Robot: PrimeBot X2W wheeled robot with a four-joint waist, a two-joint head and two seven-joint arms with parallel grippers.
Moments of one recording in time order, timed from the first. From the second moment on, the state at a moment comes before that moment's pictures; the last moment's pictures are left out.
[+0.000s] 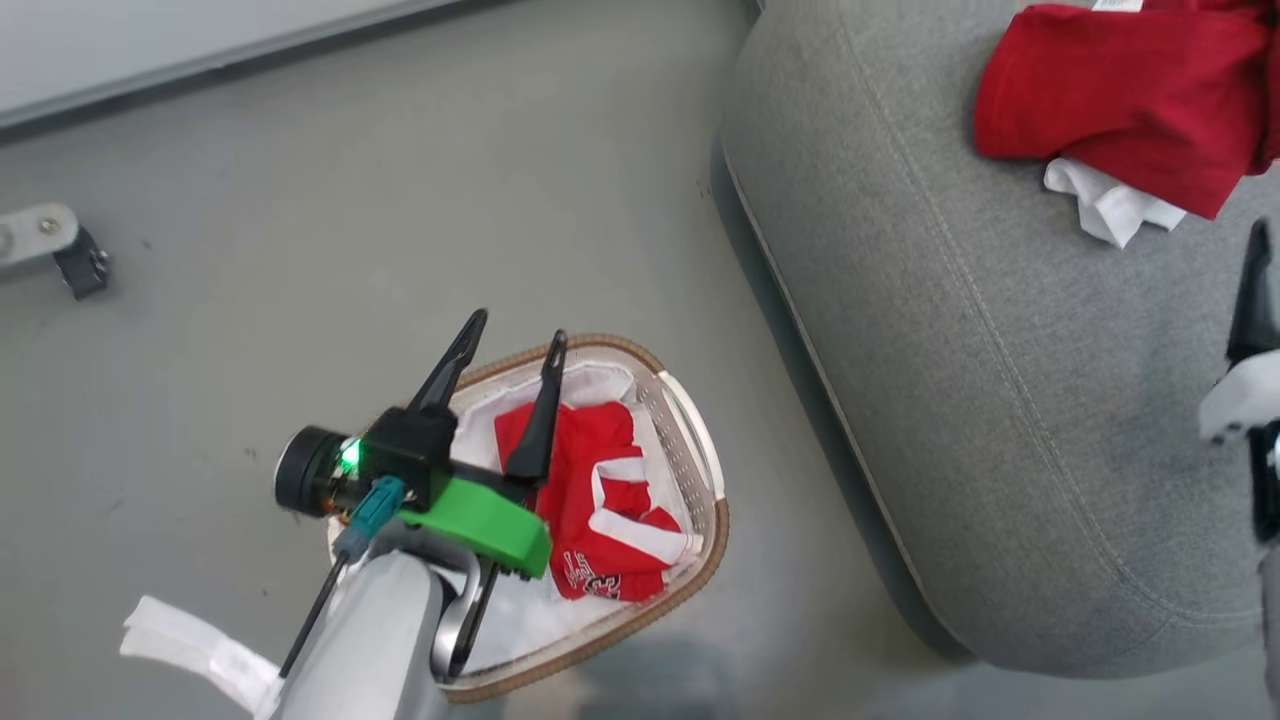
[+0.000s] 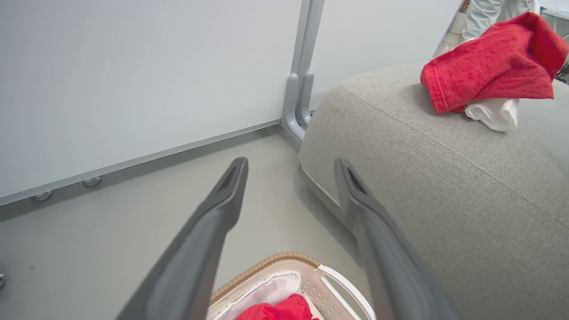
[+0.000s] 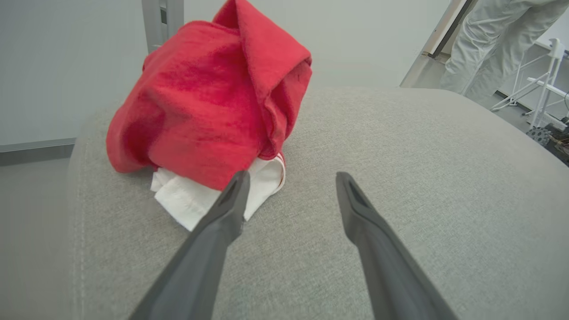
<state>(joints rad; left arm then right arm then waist) -0.36 0.05 -0.36 0.35 -0.19 -0.13 -0.26 -0.51 -0.25 -0.31 0.55 0.04 0.13 -0.26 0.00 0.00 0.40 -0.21</state>
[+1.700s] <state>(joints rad) -0.06 0.05 -0.13 0.37 -0.25 -0.01 -0.26 -0.24 -0.05 0.02 0.42 0.17 0.13 -0.26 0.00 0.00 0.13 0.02</state>
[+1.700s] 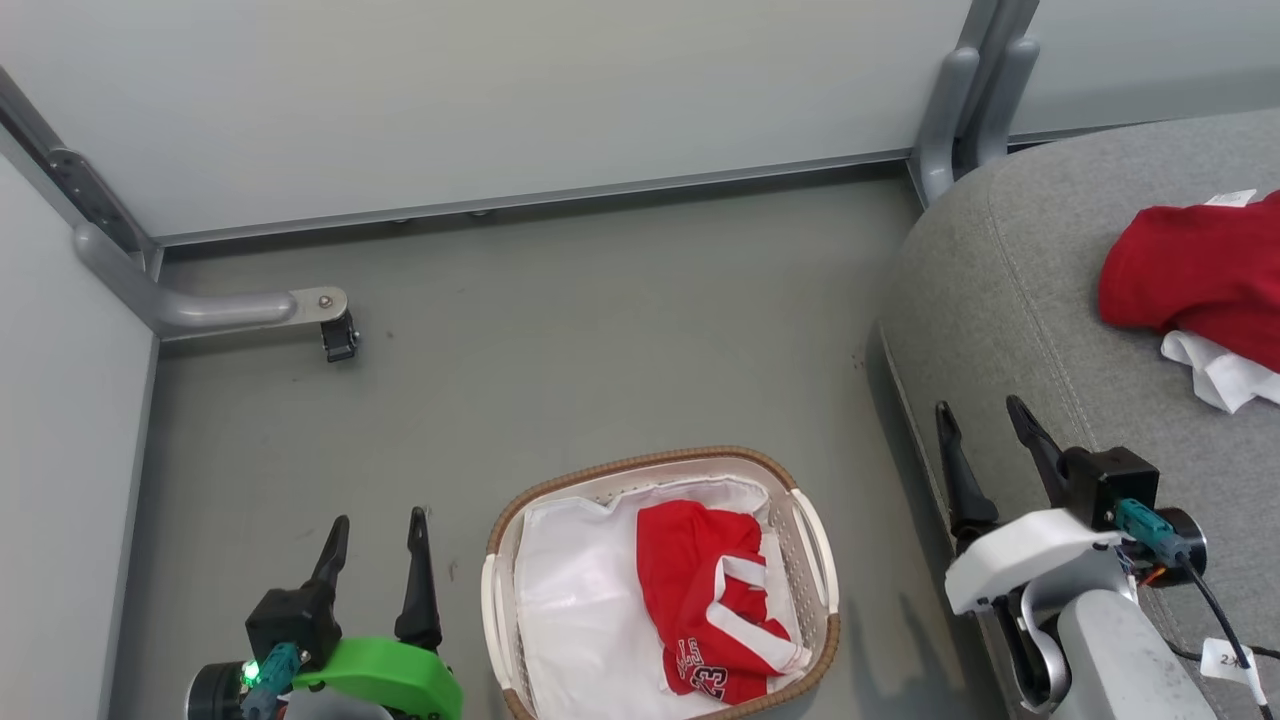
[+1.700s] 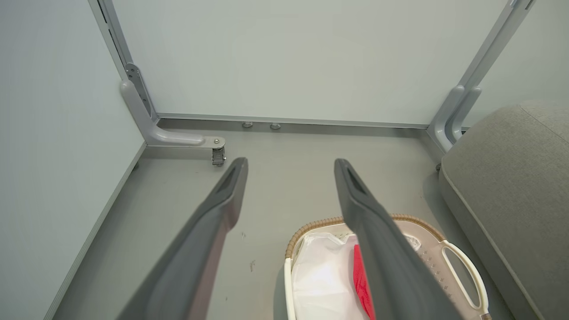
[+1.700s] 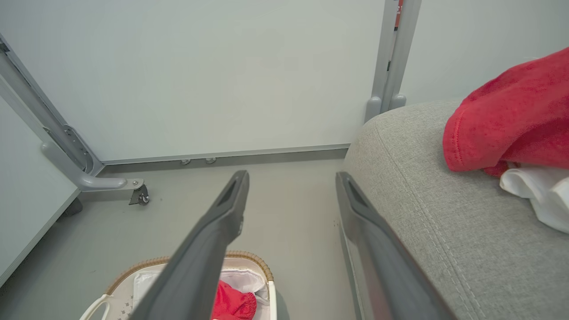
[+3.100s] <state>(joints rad) -0.74 0.05 -0.74 1.00 -0.46 -0.11 -0.26 -0.59 -0.05 0.20 0.14 0.32 0.13 -0.26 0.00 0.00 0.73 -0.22</state>
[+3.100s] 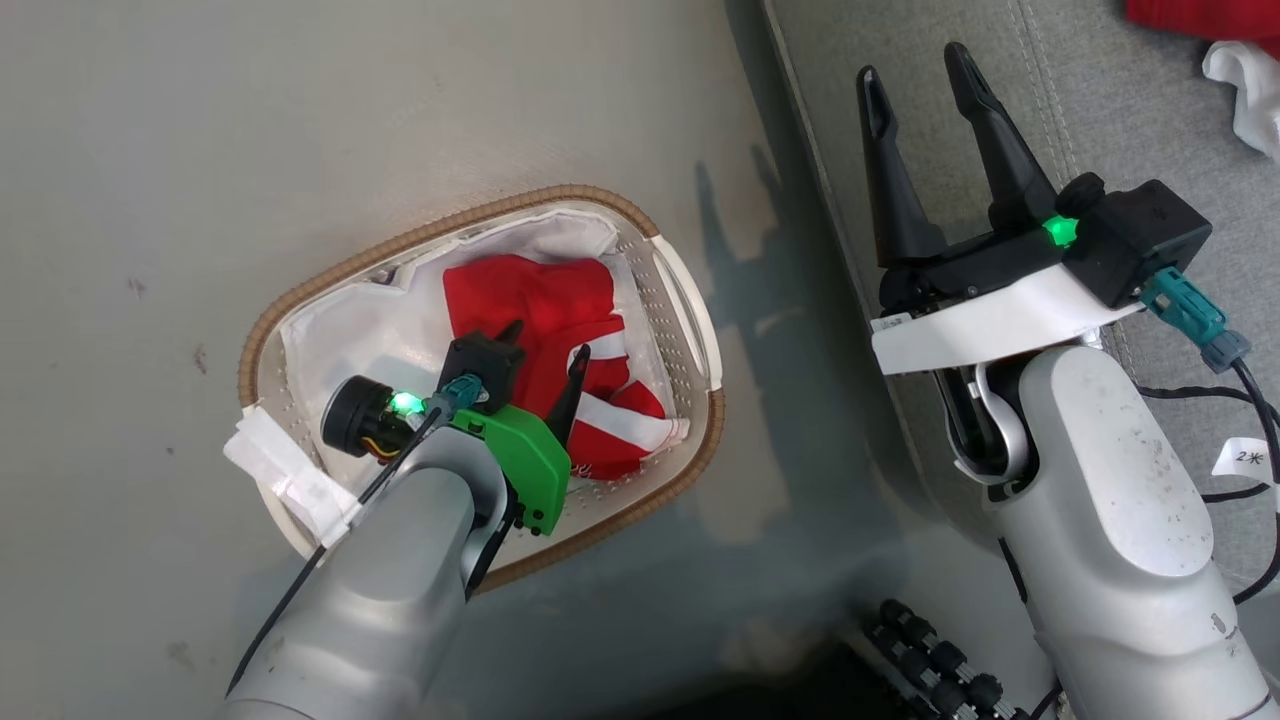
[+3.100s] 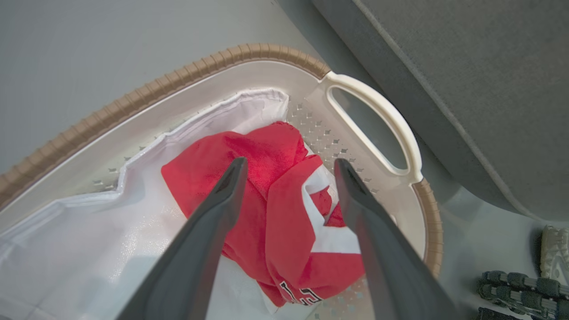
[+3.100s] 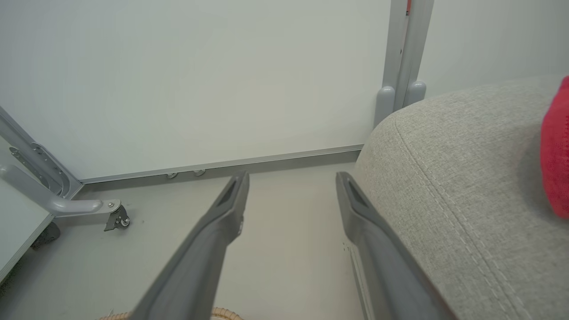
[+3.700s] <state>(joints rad) -0.87 0.05 -0.88 1.19 -0.52 -0.11 -0.23 -0.62 -0.05 0.21 0.11 0.34 0.13 -0.26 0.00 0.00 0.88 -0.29</state>
